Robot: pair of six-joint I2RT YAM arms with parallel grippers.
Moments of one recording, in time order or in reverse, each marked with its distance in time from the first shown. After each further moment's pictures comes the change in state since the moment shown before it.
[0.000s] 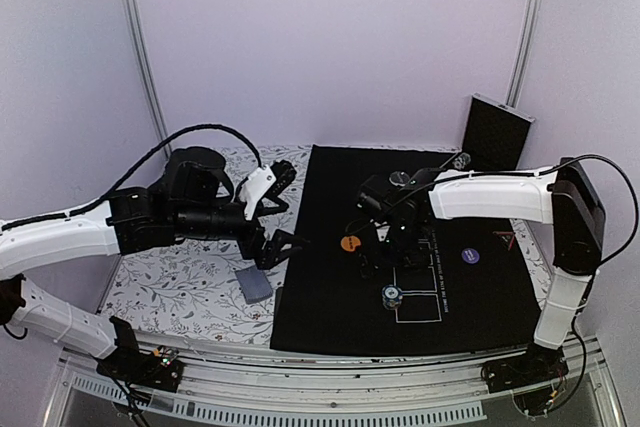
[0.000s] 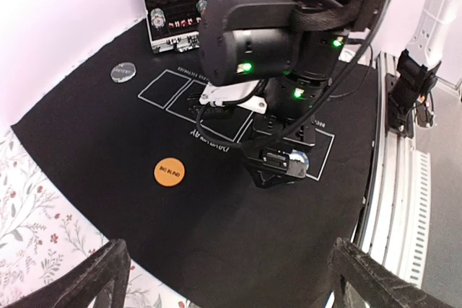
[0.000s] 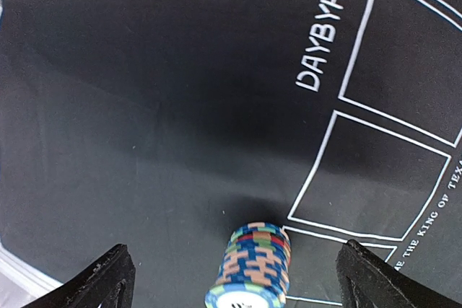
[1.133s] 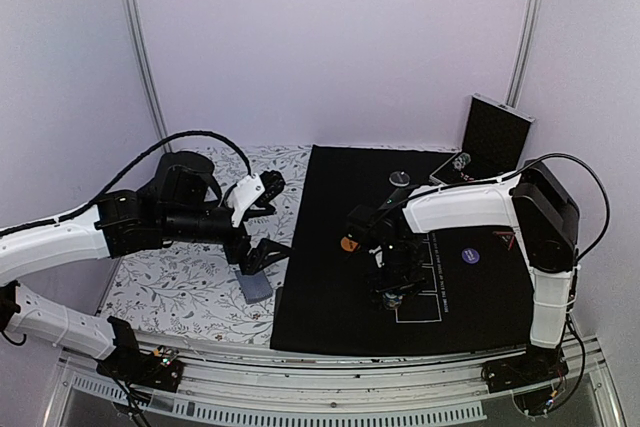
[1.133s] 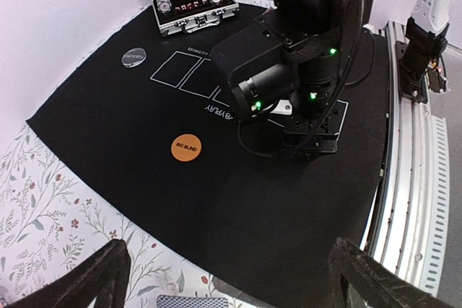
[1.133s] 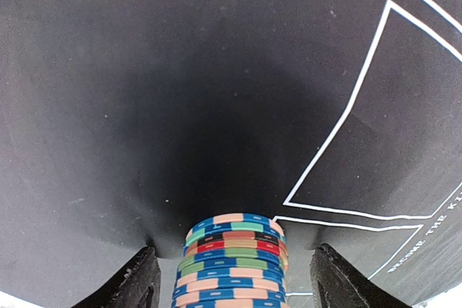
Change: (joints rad) left arm 0.031 -0.068 -0.039 -0.093 -0.009 0.117; right arm 0.041 0.178 0.049 -0.167 -0.035 0.002
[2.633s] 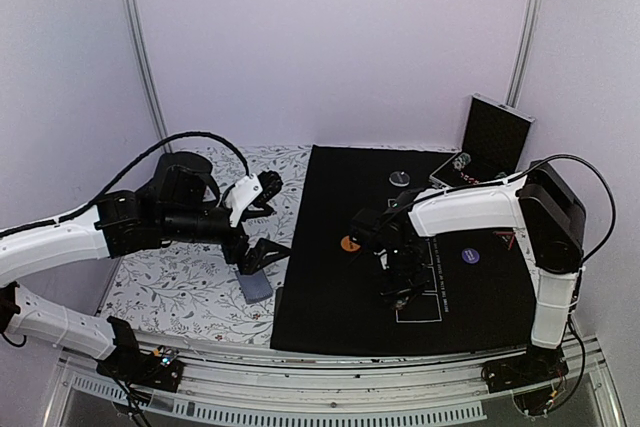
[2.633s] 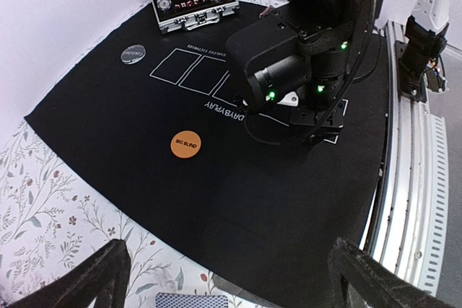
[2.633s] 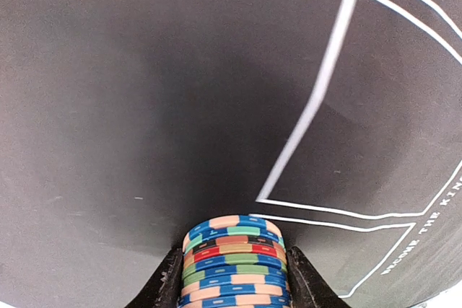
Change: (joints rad) left arm 0.019 -0.006 -0.011 0.002 0.023 0.000; right arm -0.003 -0.030 -0.054 0.013 0.045 0.023
